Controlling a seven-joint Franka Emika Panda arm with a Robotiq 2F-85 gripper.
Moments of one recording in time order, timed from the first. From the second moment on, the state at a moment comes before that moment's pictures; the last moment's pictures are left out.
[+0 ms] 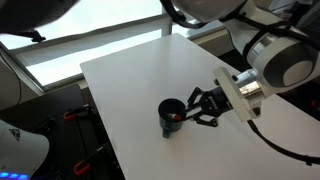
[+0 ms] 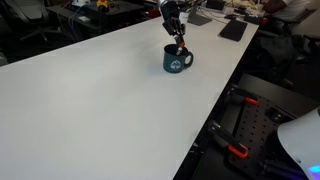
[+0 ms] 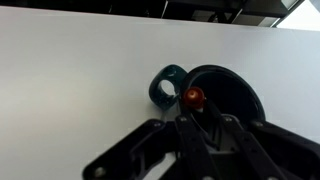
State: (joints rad) arm -0.38 0.96 -0.05 -1.23 0.10 1.31 -0.33
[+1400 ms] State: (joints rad) arm -0.36 0.96 -0.05 -1.23 0.10 1.31 -0.33
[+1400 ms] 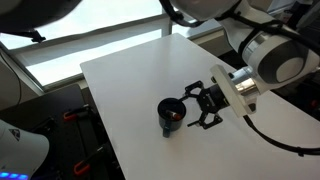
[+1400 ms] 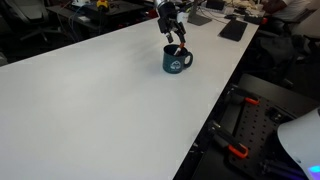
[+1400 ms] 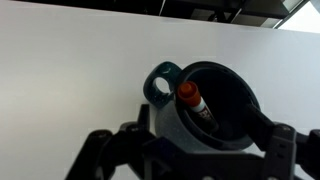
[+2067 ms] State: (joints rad) arm -0.29 0.74 -0.05 -1.34 -0.03 1.46 -0.39
